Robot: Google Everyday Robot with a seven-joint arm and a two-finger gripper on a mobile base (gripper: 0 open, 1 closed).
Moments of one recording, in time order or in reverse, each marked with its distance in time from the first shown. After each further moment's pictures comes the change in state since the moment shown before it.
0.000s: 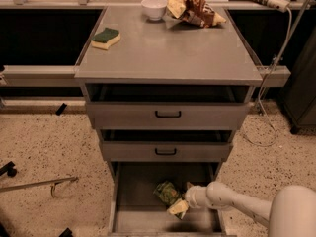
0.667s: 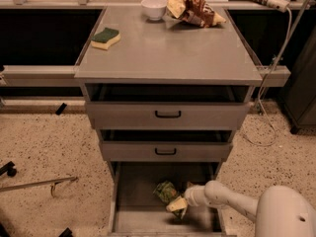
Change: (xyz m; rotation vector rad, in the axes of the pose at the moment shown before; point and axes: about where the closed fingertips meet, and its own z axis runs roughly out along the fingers) arm 0.017 -0.030 0.032 0.029 0.004 0.058
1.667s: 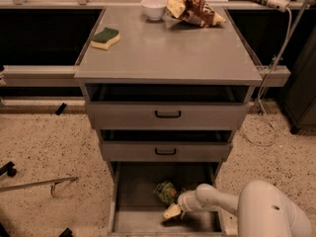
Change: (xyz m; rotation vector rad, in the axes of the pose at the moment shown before) arm 0.030 0.026 0.046 -0.069 0.085 -0.006
